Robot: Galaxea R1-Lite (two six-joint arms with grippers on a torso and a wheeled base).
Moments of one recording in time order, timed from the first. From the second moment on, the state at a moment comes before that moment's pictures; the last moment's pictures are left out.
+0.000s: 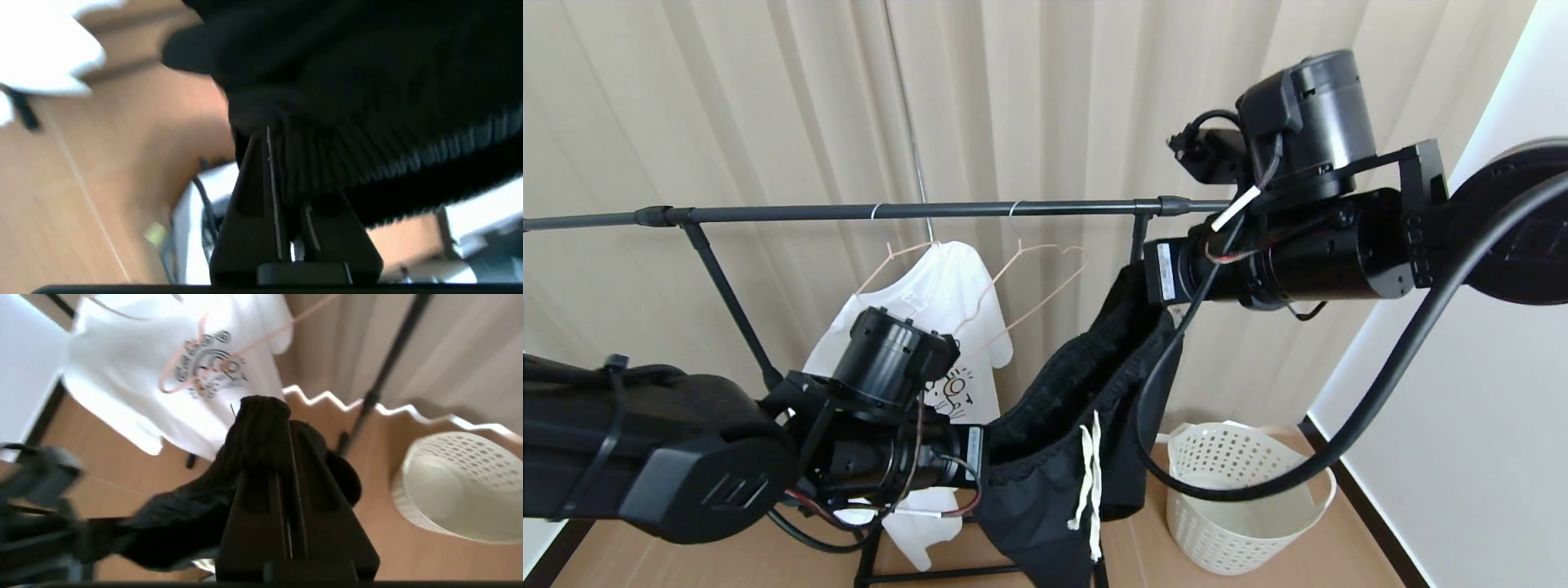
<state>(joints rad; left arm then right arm) -0.61 1.77 -0.89 -0.09 0.02 -0.40 0.67 1.82 -1.55 0.29 -0.25 0.28</state>
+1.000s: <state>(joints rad) -0.50 1.74 -0.98 0.12 0.22 -0.28 0.43 1.81 -1.27 0.28 -0.37 0.01</state>
